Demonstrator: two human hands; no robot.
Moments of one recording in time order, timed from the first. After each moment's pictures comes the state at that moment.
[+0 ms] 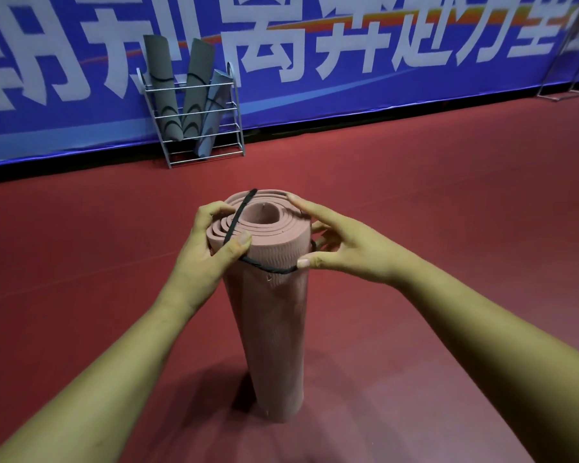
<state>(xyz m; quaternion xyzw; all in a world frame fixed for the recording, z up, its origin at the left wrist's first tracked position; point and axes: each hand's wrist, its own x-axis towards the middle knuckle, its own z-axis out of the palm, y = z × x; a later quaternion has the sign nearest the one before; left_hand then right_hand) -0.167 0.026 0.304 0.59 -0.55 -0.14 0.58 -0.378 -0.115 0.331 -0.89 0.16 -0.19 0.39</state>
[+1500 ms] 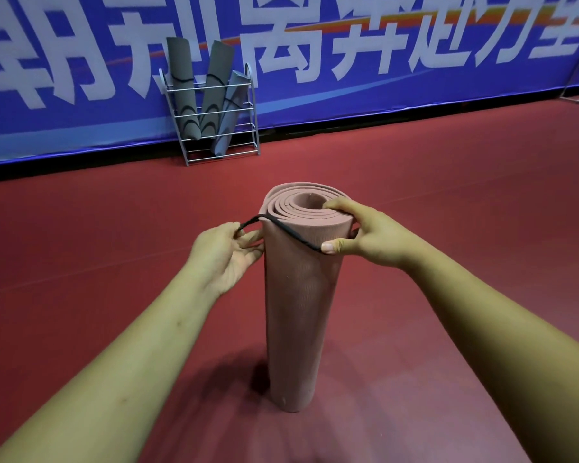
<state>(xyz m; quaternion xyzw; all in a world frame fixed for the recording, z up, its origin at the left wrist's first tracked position) -0.167 0.015 0.312 0.46 -0.11 -0.46 0.76 -0.375 -0.123 0.330 -0.87 0.25 -0.19 0.37</state>
